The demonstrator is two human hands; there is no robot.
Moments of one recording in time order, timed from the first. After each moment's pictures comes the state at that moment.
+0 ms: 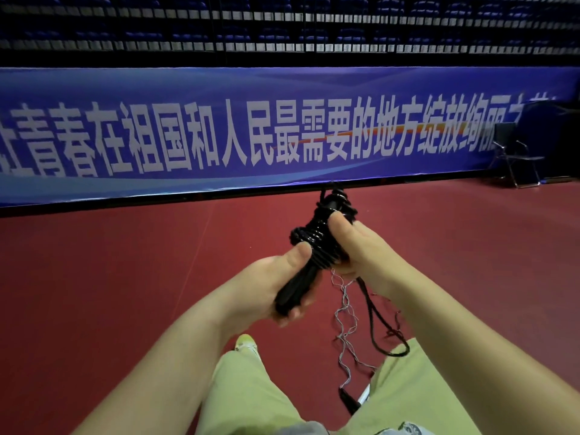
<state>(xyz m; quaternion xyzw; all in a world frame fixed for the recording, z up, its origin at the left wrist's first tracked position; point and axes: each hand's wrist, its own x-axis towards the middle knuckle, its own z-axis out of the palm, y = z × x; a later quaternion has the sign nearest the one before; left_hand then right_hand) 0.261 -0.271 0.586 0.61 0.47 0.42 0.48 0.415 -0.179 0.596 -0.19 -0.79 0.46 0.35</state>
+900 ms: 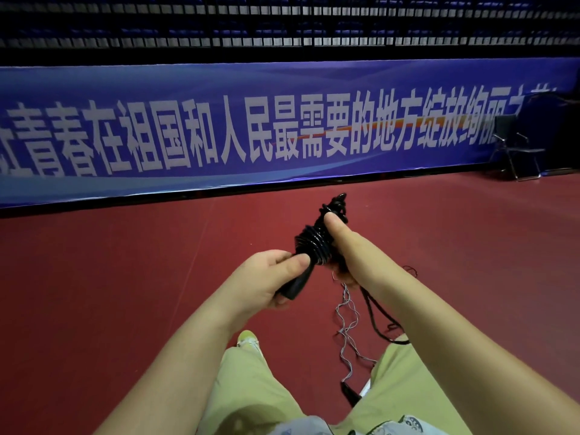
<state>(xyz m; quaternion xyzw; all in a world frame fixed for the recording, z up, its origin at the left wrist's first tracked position) 0.253 -0.259 0.569 0.57 0.56 0.48 0.37 0.408 -0.174 0.581 -0.36 -0.76 0.44 0.32</state>
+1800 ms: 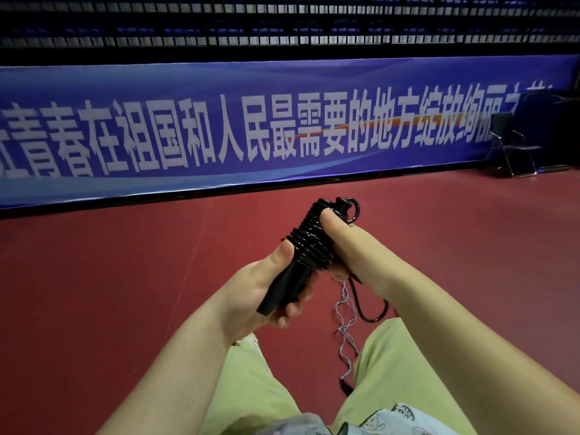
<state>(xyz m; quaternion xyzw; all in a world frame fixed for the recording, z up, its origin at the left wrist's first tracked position) 0.253 -0.270 0.566 0.55 0.43 0.45 0.56 0.412 -0.180 0.584 -0.22 -0.78 0.49 0.32</state>
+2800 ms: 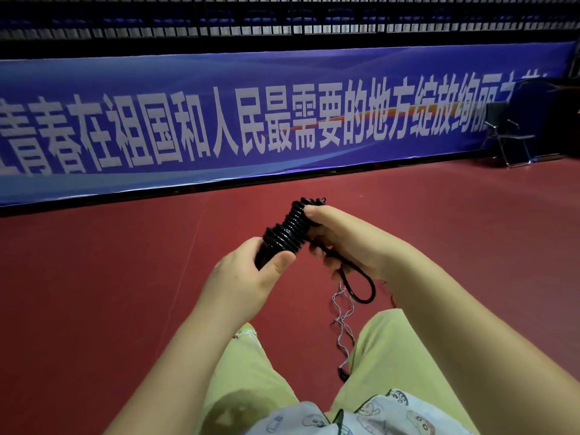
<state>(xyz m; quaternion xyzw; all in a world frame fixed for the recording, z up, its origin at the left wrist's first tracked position) 0.247 -0.271 0.554 0.60 0.69 0.40 0.01 0.409 -0.172 0.593 -0.30 -0.75 0.55 0.21</state>
